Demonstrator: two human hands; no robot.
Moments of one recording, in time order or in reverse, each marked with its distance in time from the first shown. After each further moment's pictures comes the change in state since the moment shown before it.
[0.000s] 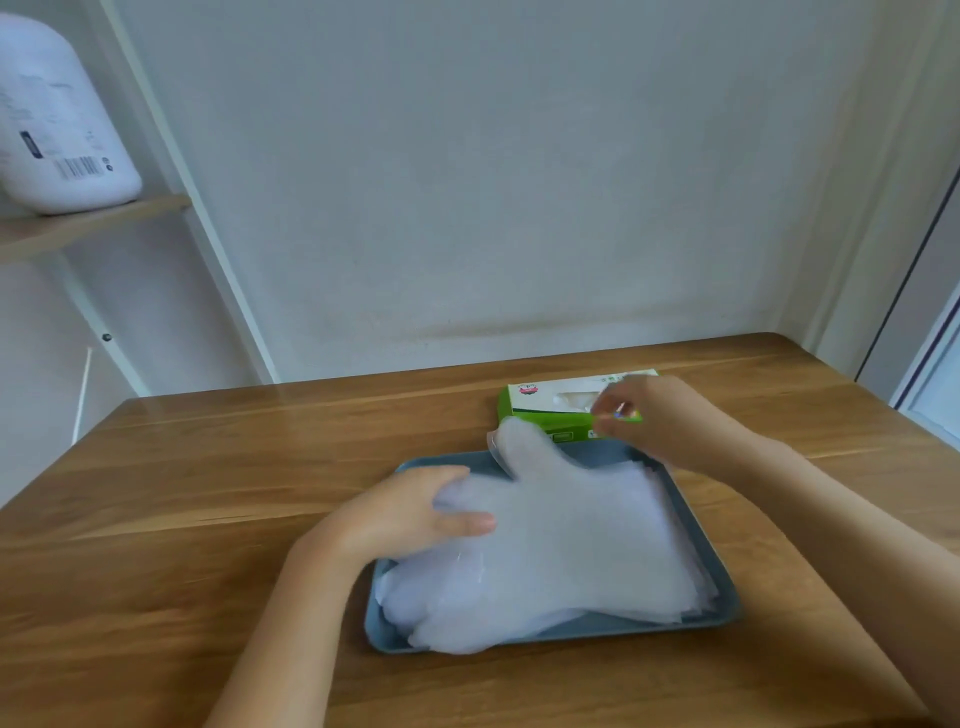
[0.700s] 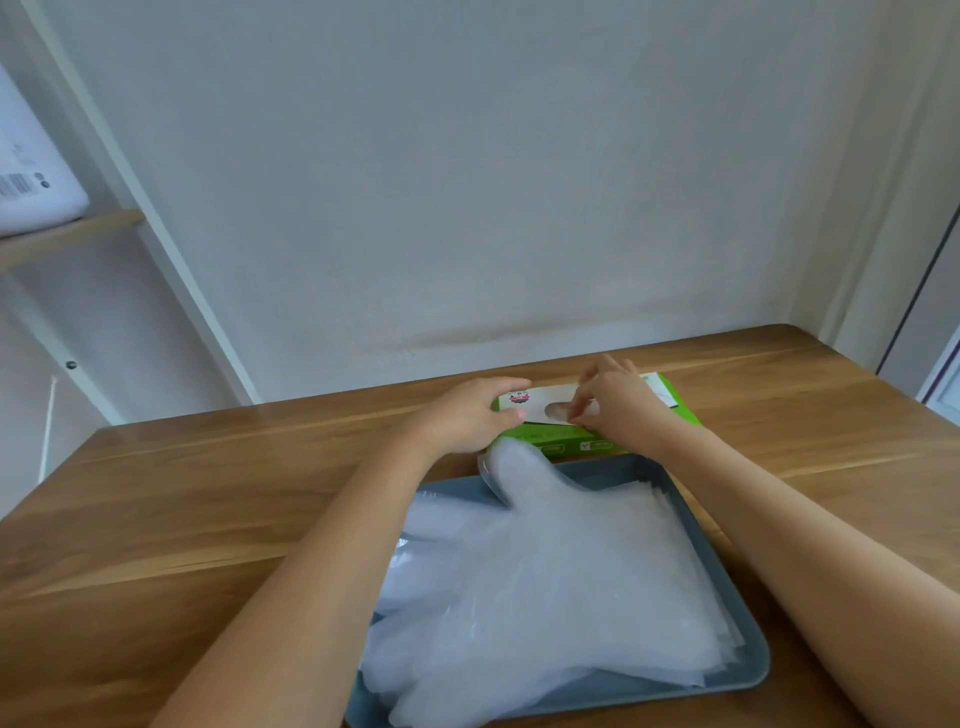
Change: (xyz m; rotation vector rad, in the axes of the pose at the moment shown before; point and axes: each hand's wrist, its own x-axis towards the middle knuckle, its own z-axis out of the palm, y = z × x) left_hand 0.116 0.045 -0.034 0.002 0.100 0.133; right_hand 0.080 0.025 0.048 0.038 0.045 0.076
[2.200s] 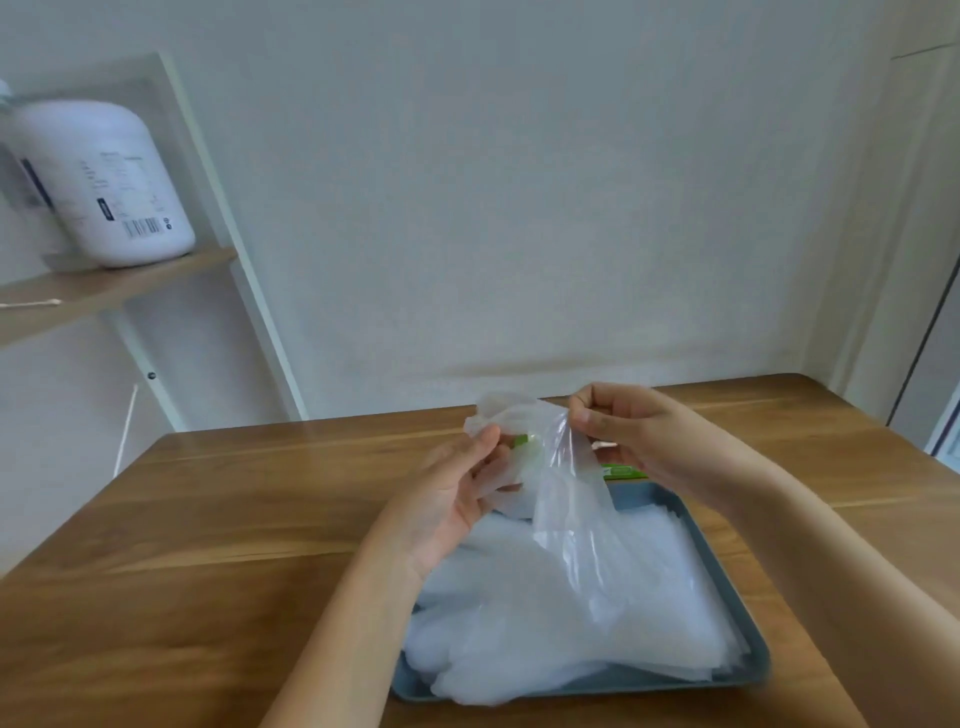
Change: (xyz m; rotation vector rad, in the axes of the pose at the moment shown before) left_hand -0.103 0.002 0.012 -1.447 0.172 0.057; right_hand -0.081 -0.070 -0.067 1.079 -0.286 -0.185
